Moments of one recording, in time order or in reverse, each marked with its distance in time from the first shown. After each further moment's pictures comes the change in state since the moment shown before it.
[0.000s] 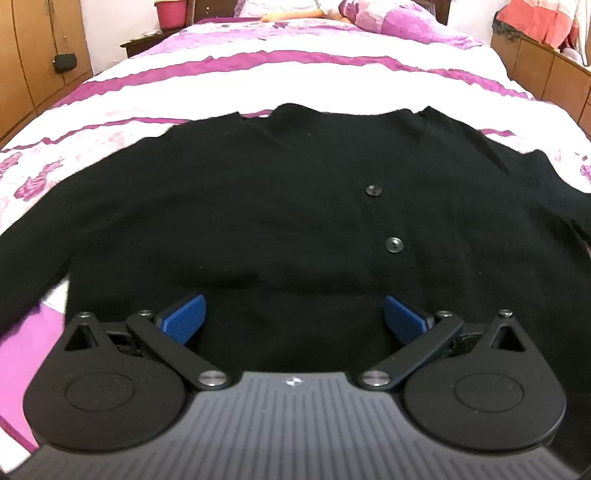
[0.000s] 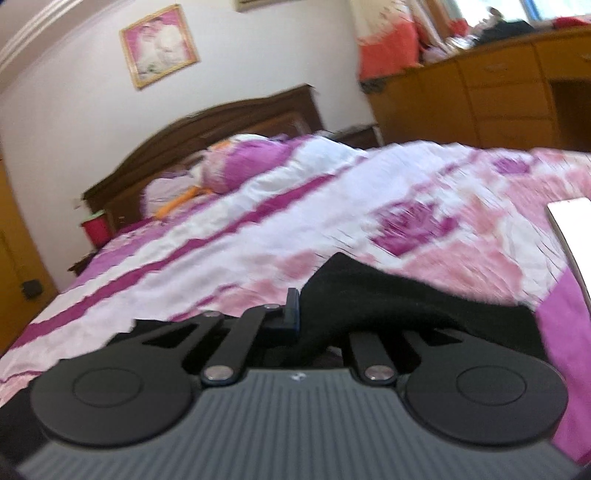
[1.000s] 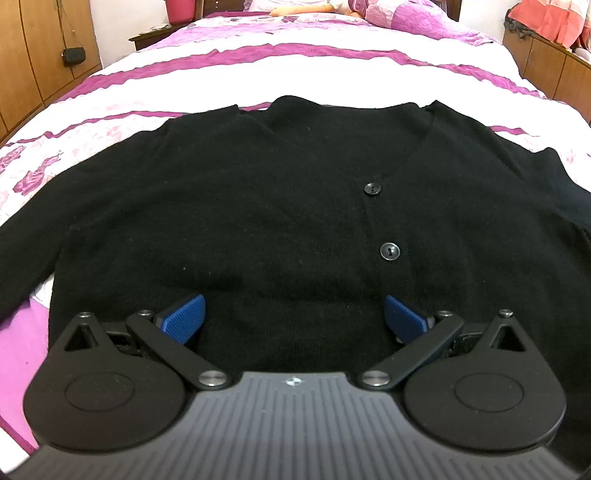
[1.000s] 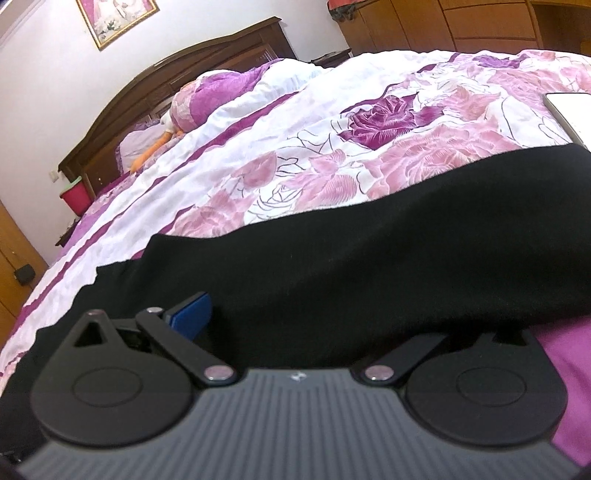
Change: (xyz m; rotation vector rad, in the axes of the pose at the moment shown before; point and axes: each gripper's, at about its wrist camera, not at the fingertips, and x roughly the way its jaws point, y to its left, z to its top) left arm 0.016 -0.015 0.004 -0.016 0.024 0.036; right arm 0.045 -0.034 -0.044 0.128 0.231 -0.064
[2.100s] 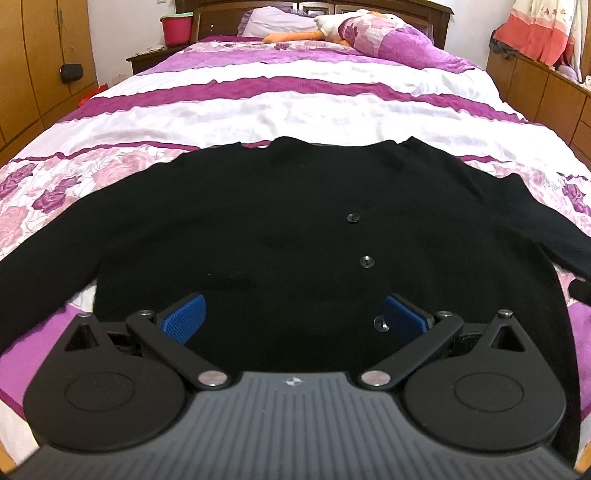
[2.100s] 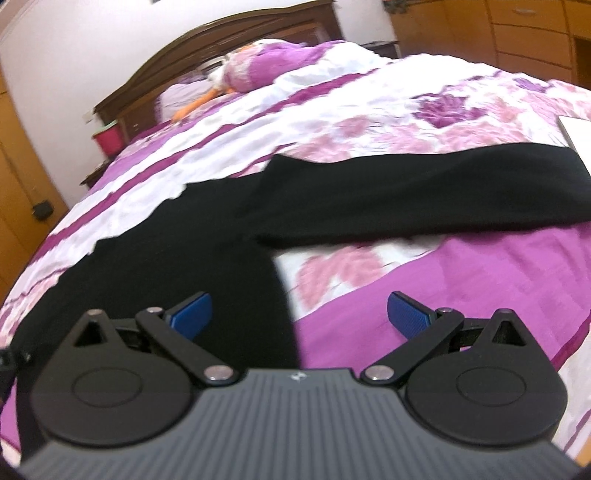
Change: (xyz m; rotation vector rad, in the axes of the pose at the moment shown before) left arm -0.062 0.010 -0.005 -0.002 -0.078 -0.042; right arm -0.081 0.078 -0.056 -0.148 0.083 0.019
